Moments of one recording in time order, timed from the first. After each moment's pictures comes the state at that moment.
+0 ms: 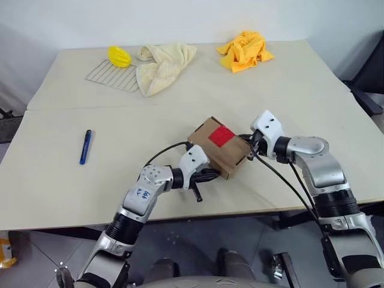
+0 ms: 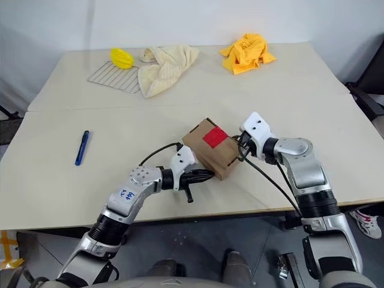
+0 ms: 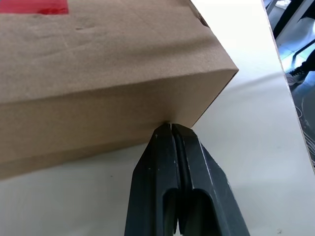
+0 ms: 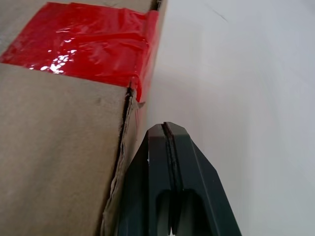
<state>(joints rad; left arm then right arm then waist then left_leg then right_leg) -0.51 0.21 -0.29 -0.02 -0.11 0.53 -0.76 -0.64 -0.60 0.08 0.15 0.11 0.43 0.88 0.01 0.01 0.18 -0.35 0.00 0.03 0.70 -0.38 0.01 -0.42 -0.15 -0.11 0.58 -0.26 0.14</state>
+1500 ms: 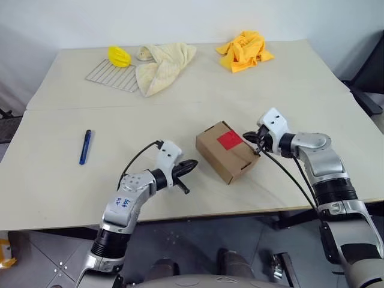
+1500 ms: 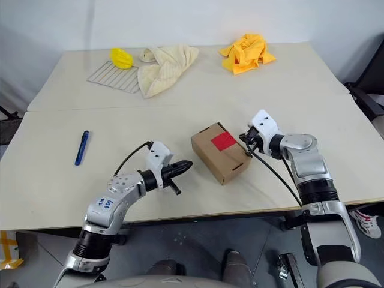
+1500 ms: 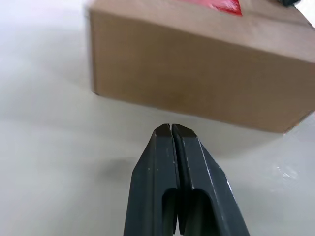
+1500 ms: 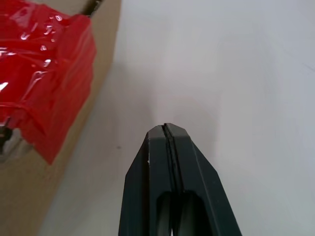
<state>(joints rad) -0.36 0.22 -0.14 -0.18 -0.19 0.62 -0.54 -0.77 -0.58 0.09 0.47 0.05 0.27 0.92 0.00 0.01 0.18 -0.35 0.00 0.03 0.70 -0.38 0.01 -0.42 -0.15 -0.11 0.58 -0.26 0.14</state>
